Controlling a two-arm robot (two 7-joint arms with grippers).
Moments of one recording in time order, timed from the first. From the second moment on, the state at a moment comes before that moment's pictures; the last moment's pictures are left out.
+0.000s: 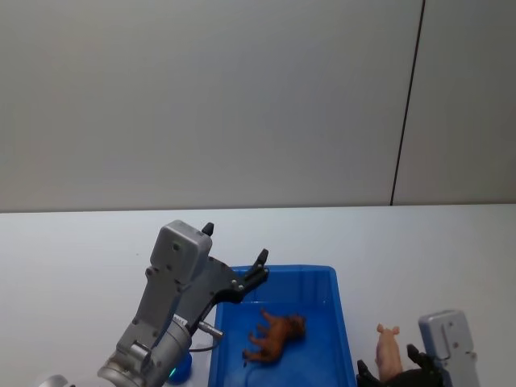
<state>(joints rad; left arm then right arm) -0.24 0.38 0.45 -1.63 -0.20 0.01 -0.01 -0.04 0.17 -0.30 -1.62 0.10 0.27 -0.01</state>
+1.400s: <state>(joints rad) -0.24 0.38 0.45 -1.63 -0.20 0.01 -0.01 -0.05 0.16 -0.29 -1.69 0.06 0.22 -0.03</state>
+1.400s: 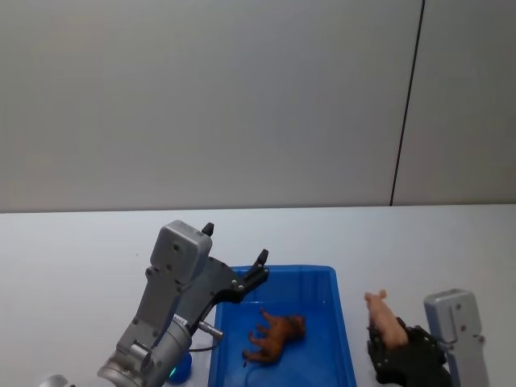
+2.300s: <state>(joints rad) -0.24 0.38 0.45 -1.63 -0.20 0.01 -0.01 0.11 0.06 -0.33 -1.60 0.05 0.26 0.19</state>
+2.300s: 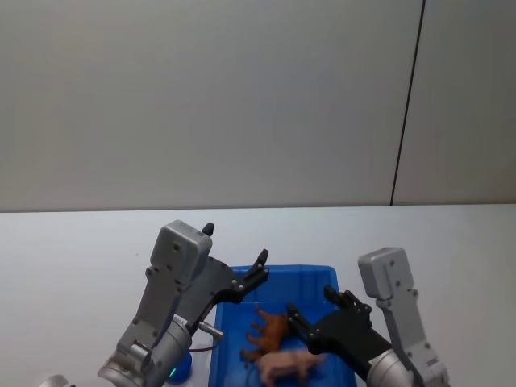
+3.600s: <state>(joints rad) -0.24 0.38 0.45 -1.63 -0.20 0.01 -0.01 -0.01 0.13 -0.27 -1.72 0.07 0.23 -0.03</state>
